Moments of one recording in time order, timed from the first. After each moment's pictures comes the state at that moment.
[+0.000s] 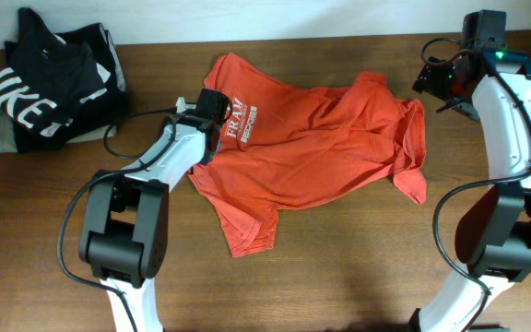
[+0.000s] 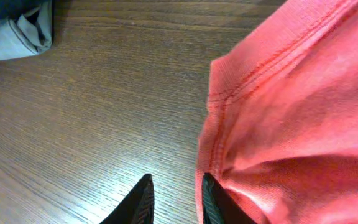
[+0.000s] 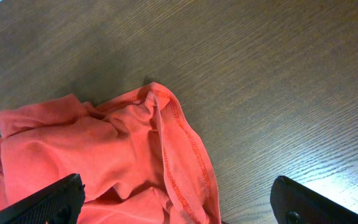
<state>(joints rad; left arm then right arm) -0.29 2.08 1.43 -0.68 -0.58 -0.32 -0.18 1.99 1.85 -0.97 0.09 0.37</state>
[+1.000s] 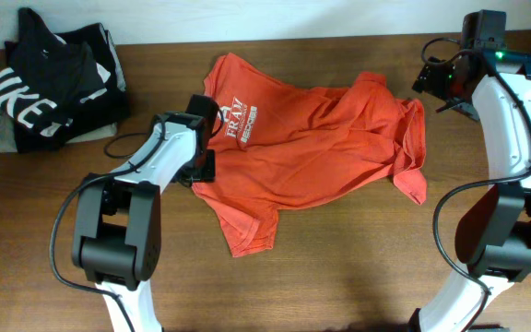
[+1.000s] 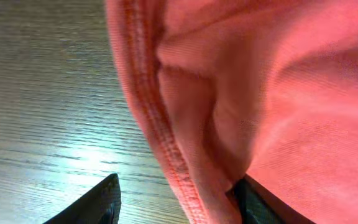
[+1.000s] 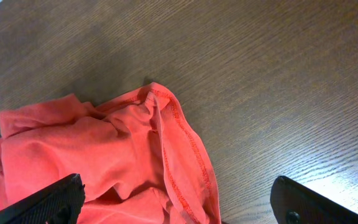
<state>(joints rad) -0.25 2.06 1.43 -0.92 -0.23 -0.28 -0.18 1.99 1.85 -0.97 0.09 0.37</state>
